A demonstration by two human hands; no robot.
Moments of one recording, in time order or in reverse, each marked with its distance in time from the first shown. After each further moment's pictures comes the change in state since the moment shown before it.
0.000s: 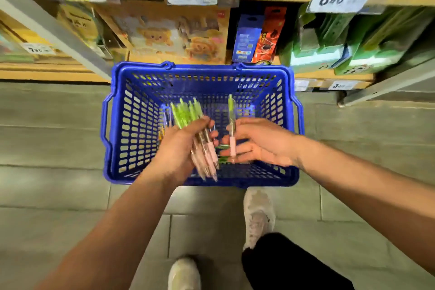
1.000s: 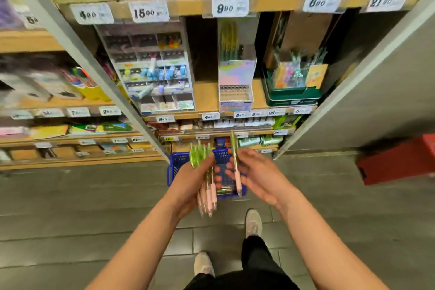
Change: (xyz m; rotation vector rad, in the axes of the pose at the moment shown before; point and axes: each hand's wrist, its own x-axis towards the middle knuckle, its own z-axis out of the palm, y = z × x) left_hand -0.583 0.247 0.150 0.246 -0.207 0.124; right_hand -0.558 -0.198 0.333 0.363 0.260 -0.463
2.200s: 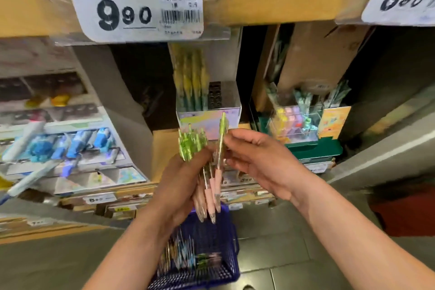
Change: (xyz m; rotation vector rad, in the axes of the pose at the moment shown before) left_hand 0.287 0.107 0.085 0.046 -0.104 0.293; right_hand 0.234 -0.183 -0.056 -0.286 -0.093 -0.206
